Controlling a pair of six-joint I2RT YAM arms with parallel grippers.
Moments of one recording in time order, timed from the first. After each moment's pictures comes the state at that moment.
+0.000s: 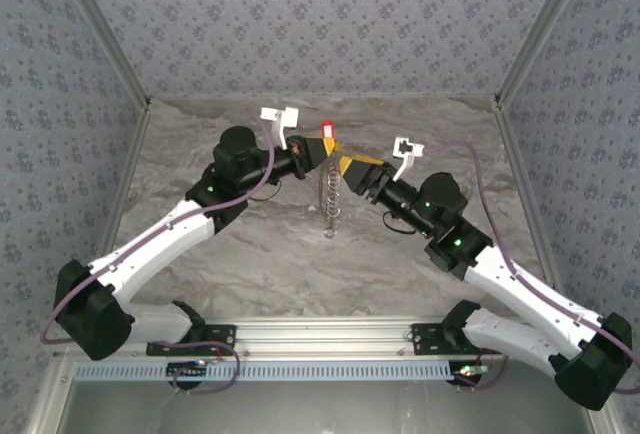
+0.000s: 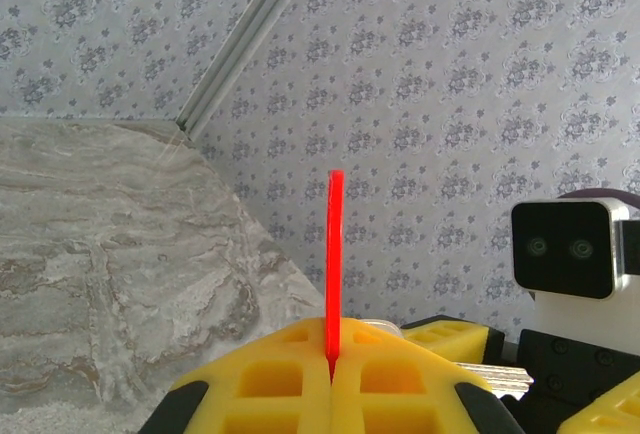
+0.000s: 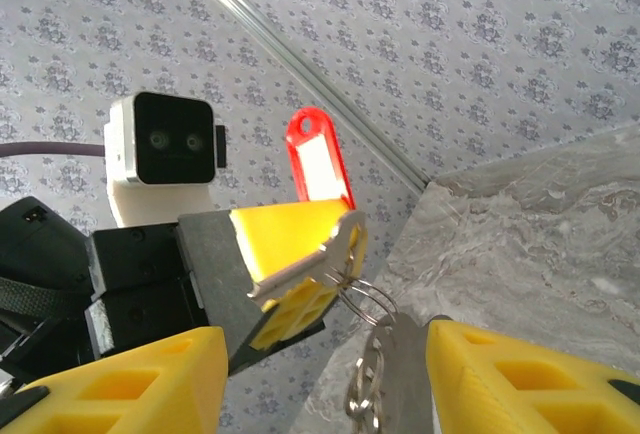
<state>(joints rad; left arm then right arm) -0.70 1.28 1.06 0.20 0.40 -0.68 0.73 0.92 0.77 0.25 -0.09 0.80</state>
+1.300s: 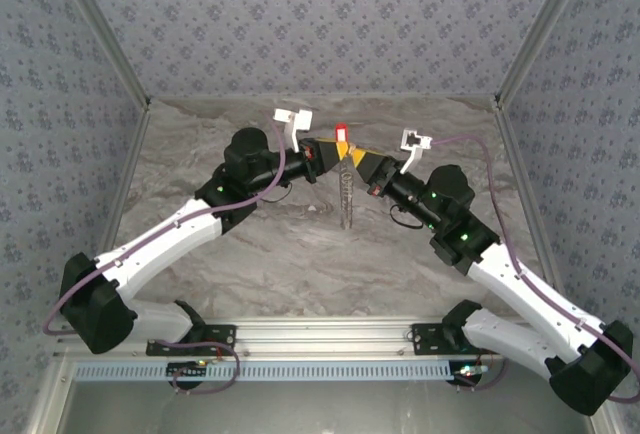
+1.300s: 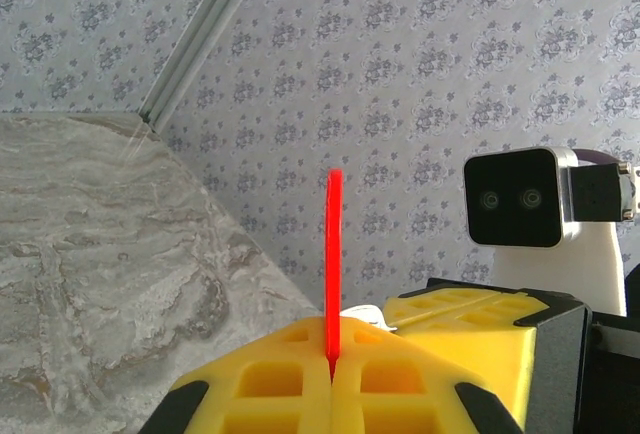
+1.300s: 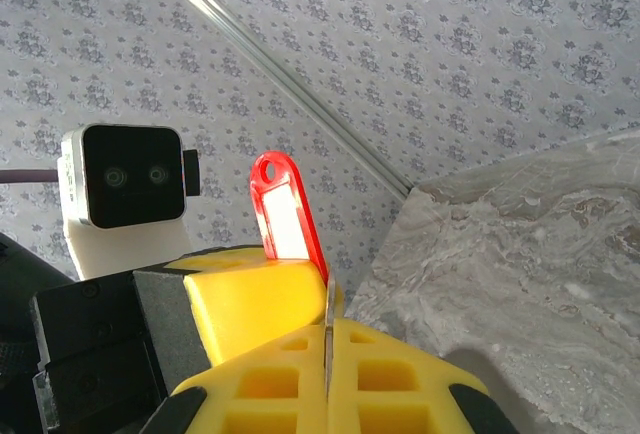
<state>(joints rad) -0.75 1.31 1.10 0.21 0.40 -0.68 0.65 0.92 0.81 0.18 -0.14 0.80</state>
